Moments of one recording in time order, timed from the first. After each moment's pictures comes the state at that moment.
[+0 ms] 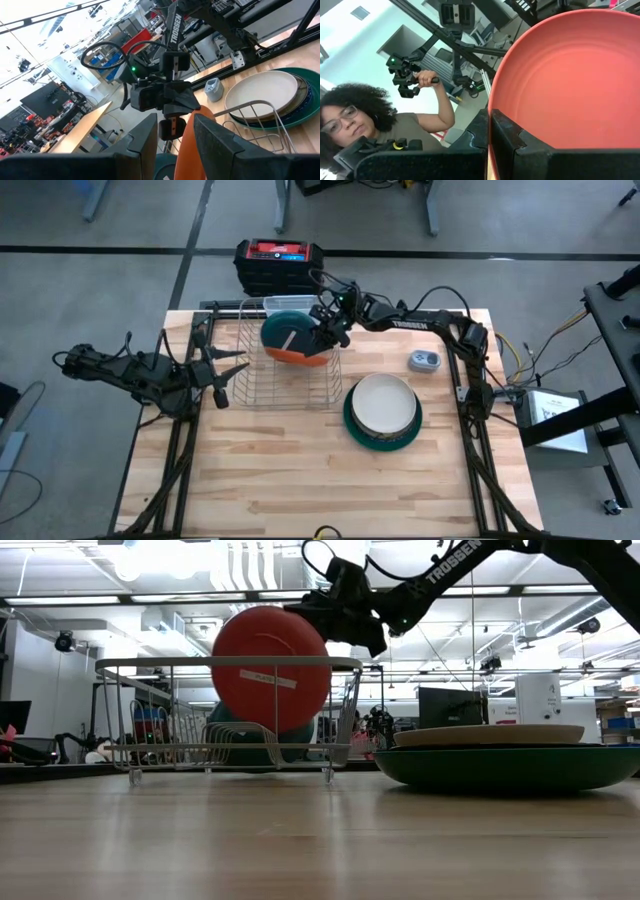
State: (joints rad) left arm -0.30 0.56 0.72 -0.22 -0.68 0.56; right arm -0.48 2.05 1.53 0.24 -1.28 0.59
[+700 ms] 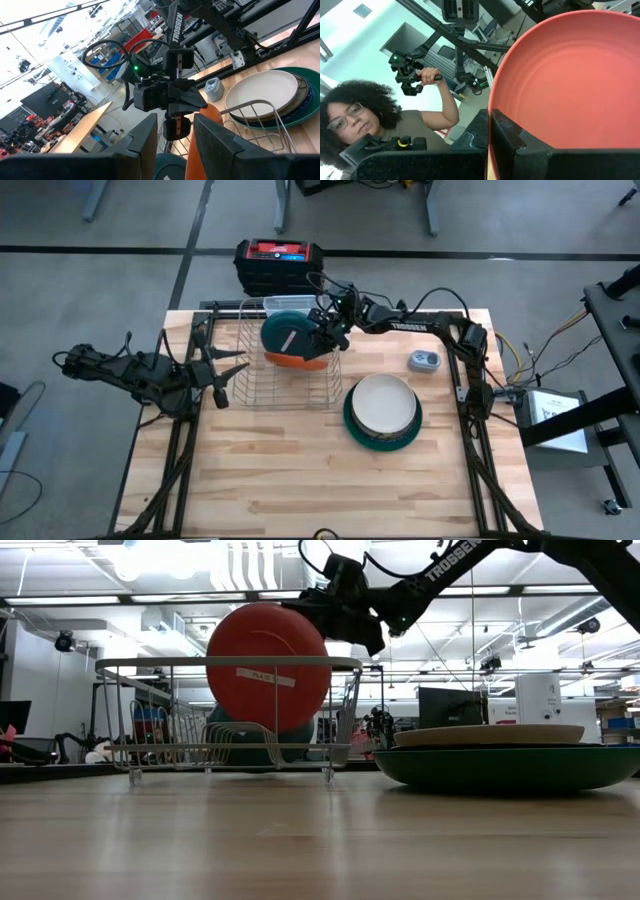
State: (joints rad) left arm -0.30 0.56 0.72 -0.22 -0.68 0.57; right arm -0.46 2.05 1.53 0.23 -1.28 0.60
